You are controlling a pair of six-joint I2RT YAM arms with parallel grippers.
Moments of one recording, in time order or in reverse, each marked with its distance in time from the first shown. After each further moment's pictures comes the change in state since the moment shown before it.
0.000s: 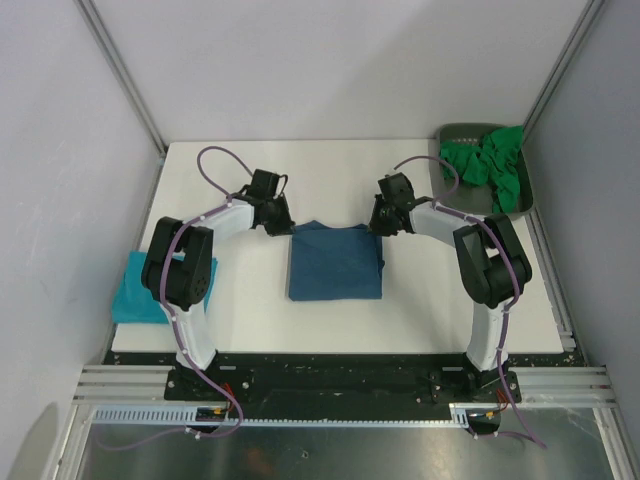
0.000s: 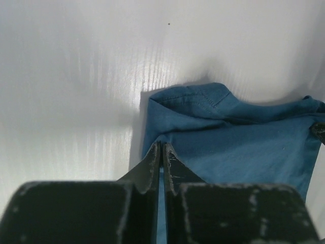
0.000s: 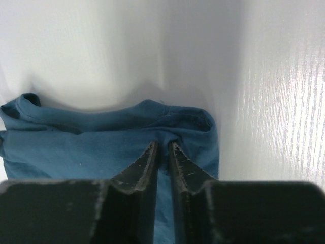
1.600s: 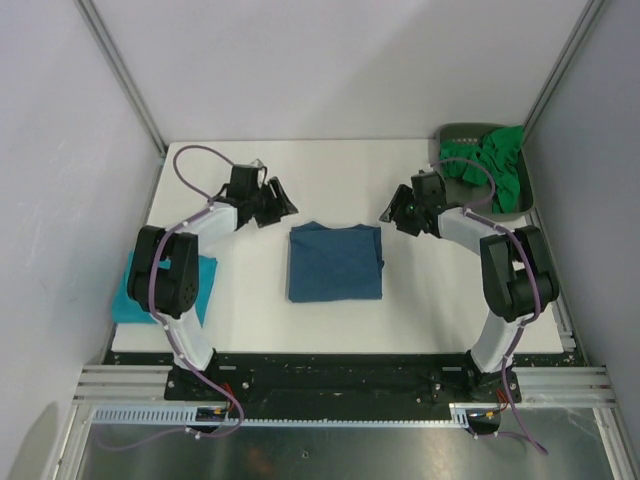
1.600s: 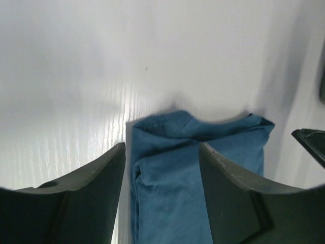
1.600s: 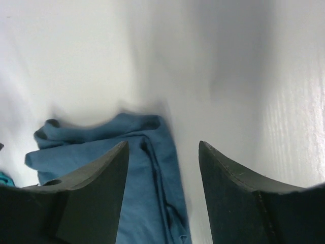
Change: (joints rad) left arm 0.080 -0.084 -0.087 0.184 0.112 -0.029; right arm -0.141 -0.149 -0.170 0.114 -0.055 0.085
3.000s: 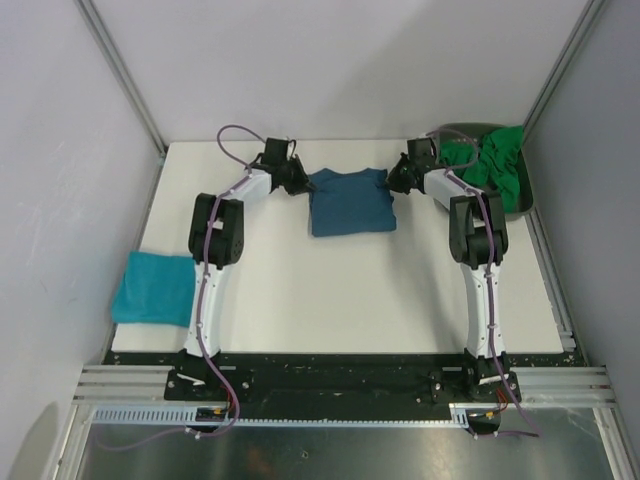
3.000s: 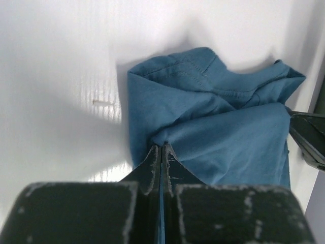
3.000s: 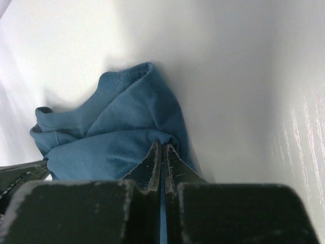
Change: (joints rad) left arm -0.022 0.669 0.851 -0.159 0.082 -0.066; right arm -0.095 0.613 0.799 -0.150 -0.071 0.014
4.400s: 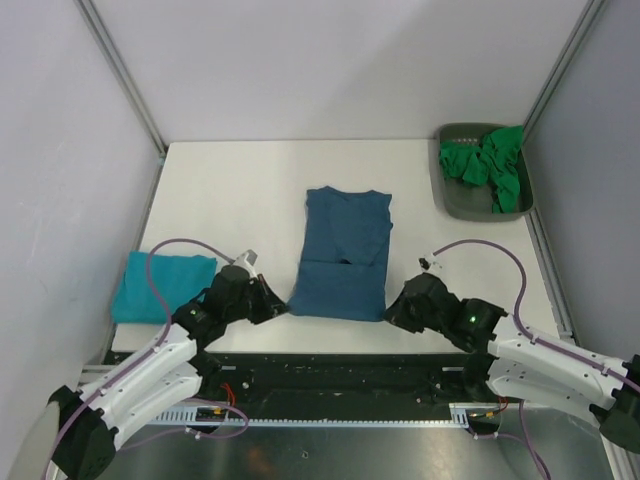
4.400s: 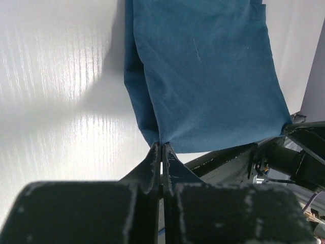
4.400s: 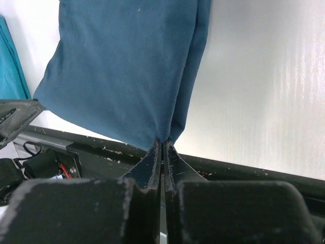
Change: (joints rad) left arm -0.315 -1.743 -1.656 -0.029 -0.154 -0.229; right arm 0.751 -1.597 -1.370 -0.271 0.337 0.447
